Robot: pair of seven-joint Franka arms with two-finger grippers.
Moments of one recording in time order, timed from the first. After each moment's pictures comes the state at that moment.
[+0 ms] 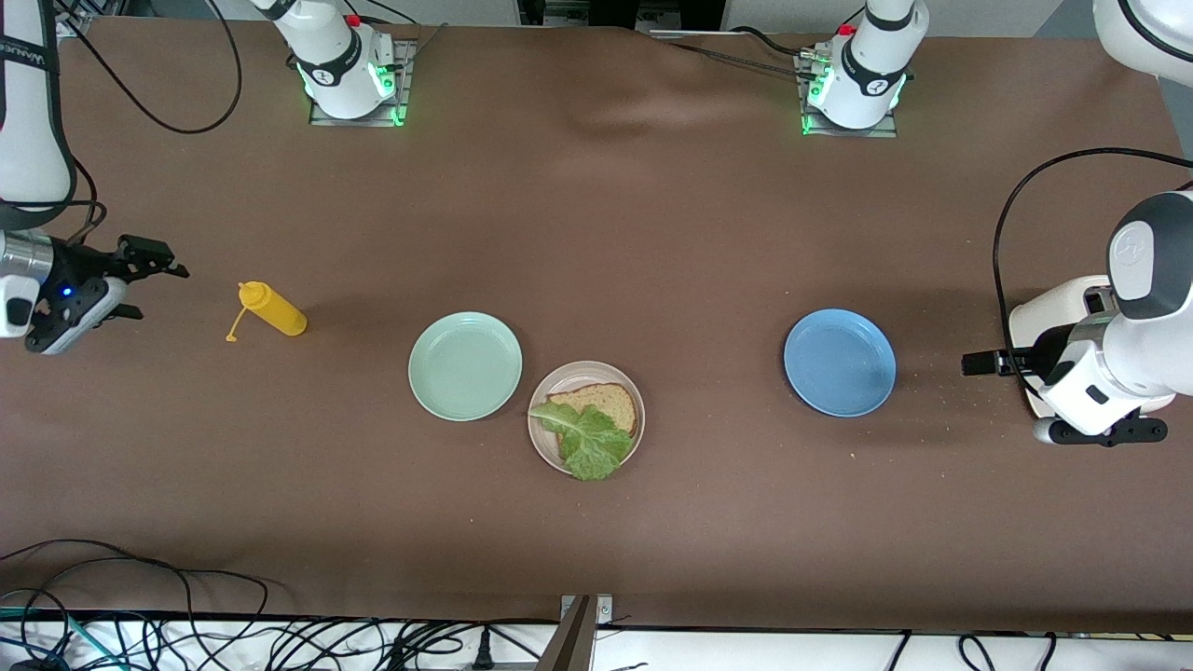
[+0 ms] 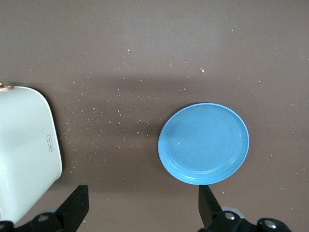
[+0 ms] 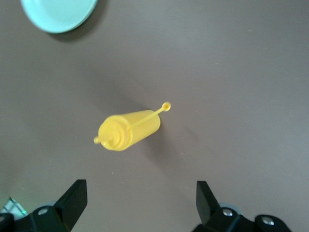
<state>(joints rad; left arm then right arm) 0.05 0.52 -0.03 -1.28 0.01 1.59 -0.03 -0.06 0.20 -0.24 -1.92 0.27 1.89 -1.20</state>
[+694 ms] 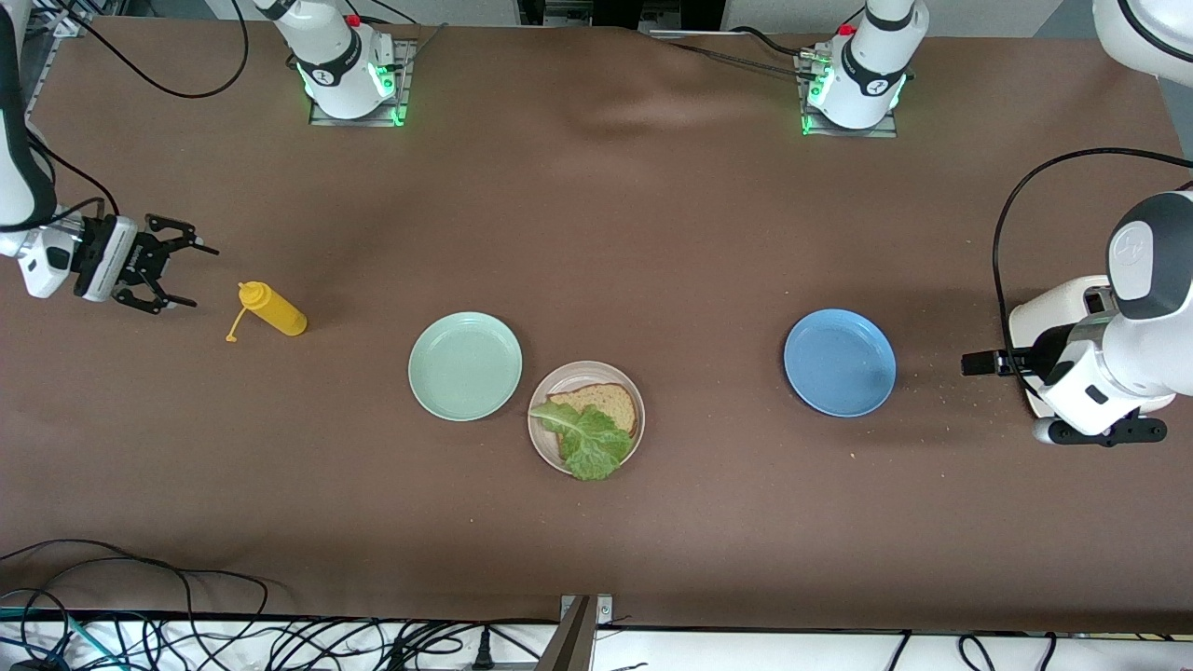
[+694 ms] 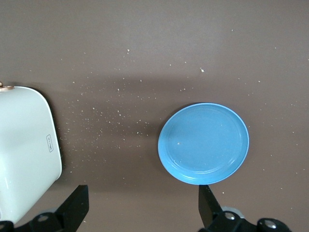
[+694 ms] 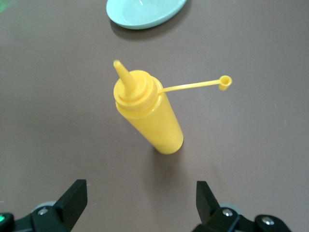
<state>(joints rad) 0.05 0.52 -0.03 -1.28 0.01 1.59 -0.03 -0.09 0.32 -0.39 -2.12 0.73 1.97 -2.13</state>
